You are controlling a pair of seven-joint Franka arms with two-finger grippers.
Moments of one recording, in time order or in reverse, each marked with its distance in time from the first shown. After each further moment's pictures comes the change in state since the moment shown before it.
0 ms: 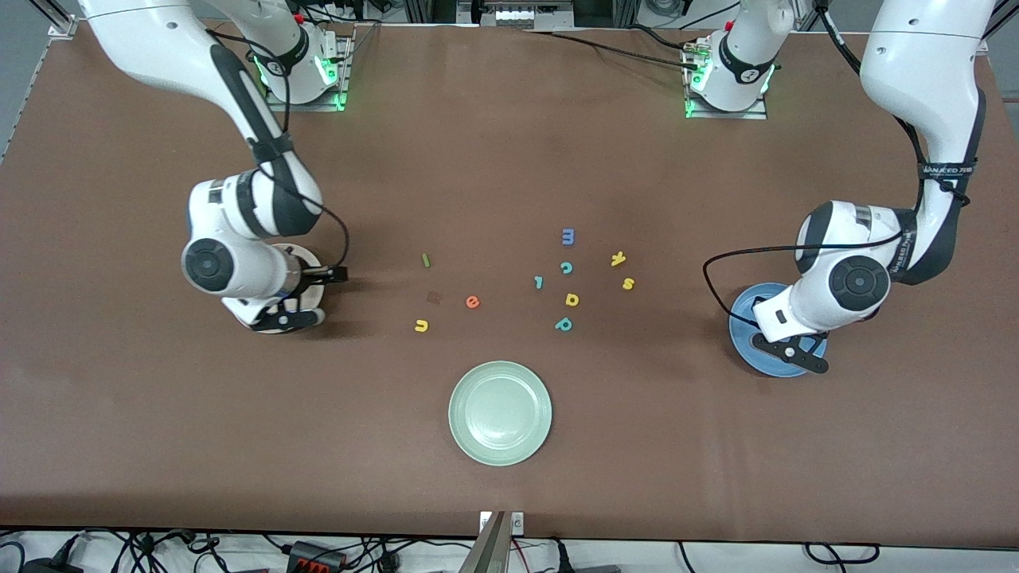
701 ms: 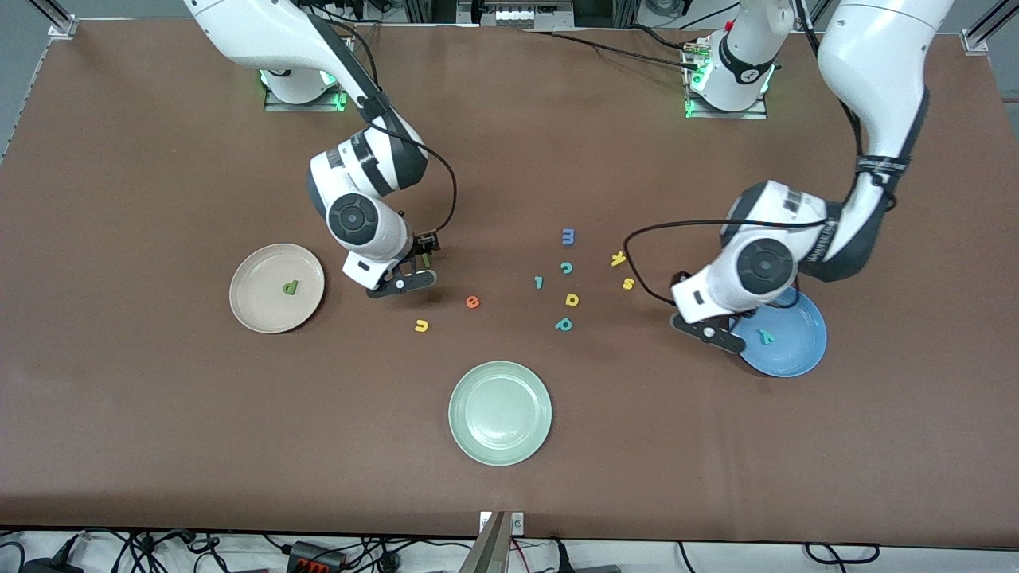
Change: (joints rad) left arm -0.014 -0.010 -0.267 0.002 -0.003 -0.153 -0.312; right arm 0.263 0.044 0.021 -0.005 0.031 0.108 0.152
